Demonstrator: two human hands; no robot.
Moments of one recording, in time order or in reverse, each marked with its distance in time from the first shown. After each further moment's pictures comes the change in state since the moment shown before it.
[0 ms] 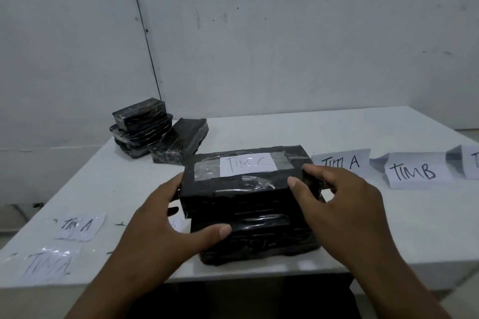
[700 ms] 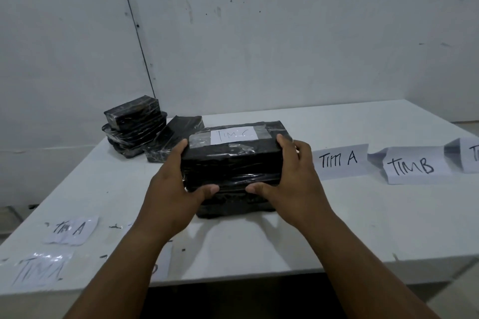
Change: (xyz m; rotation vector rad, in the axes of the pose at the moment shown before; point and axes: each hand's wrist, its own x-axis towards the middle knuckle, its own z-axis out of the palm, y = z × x) left_hand 0.078 -0.035 0.031 0.125 0.134 0.060; right_hand 0.047 0.025 0.072 -0.047 -0.185 -0.097
